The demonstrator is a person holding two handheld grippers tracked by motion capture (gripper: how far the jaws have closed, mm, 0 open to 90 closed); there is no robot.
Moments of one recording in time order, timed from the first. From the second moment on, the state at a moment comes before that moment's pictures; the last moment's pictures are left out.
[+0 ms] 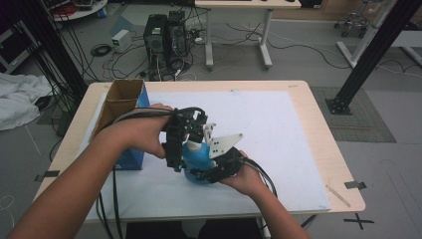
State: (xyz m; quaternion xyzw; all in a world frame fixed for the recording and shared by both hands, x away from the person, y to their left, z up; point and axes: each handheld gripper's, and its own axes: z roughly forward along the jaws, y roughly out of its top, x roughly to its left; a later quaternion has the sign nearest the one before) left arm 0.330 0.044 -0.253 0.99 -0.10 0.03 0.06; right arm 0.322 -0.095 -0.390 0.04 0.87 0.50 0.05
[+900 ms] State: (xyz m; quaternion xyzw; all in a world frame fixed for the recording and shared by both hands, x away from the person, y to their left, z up) left arm 0.326 0.033 -0.265 0.99 -0.11 0.05 0.04; right arm 0.322 -0.086 -0.387 0.03 0.87 0.50 0.04
